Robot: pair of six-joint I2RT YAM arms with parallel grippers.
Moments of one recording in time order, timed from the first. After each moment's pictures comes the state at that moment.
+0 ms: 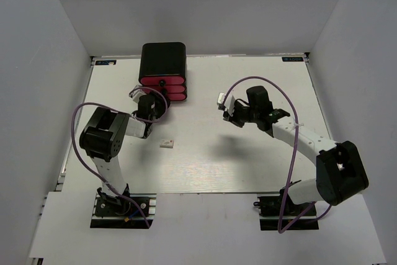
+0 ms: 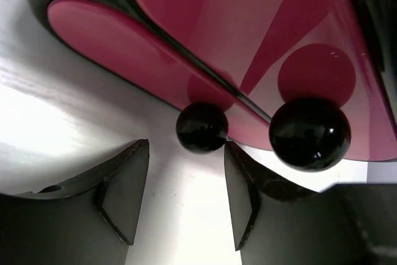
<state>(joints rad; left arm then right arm) -0.28 1.86 0.70 0.71 -0.14 -0.97 0.49 1.38 0.85 -0.14 -0.52 -0.72</state>
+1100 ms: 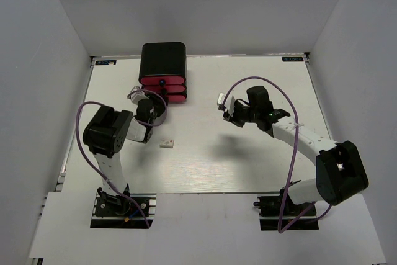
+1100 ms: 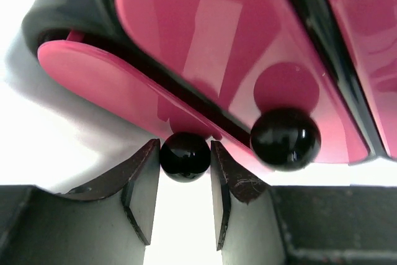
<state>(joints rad) -0.28 1.93 0.66 0.97 -0.17 -0.95 0.49 1.38 0.85 -0.14 -0.52 -0.74</state>
